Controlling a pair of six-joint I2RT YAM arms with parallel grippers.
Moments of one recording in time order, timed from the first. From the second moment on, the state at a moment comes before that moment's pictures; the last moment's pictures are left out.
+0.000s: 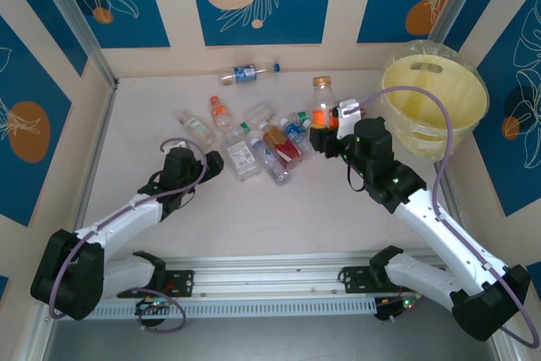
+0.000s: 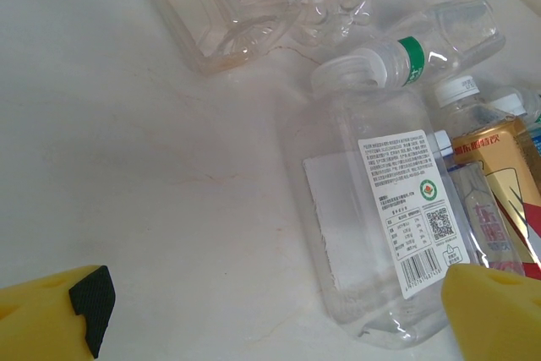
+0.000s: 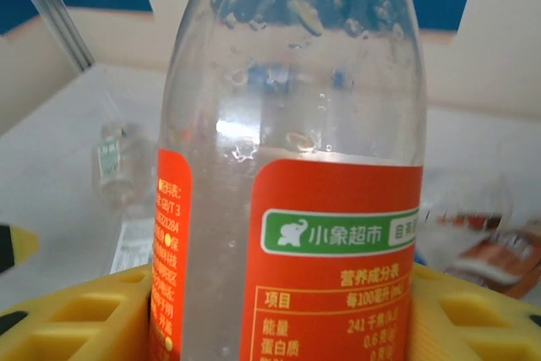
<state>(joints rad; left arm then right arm) -0.40 1.16 0.52 -0.02 -0.09 -0.76 0.52 0.95 0.95 -0.29 0.12 0.12</state>
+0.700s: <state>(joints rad) -0.39 1.15 0.52 -0.02 -0.09 -0.78 -0.24 1.23 1.36 -0.65 -0.05 0.16</state>
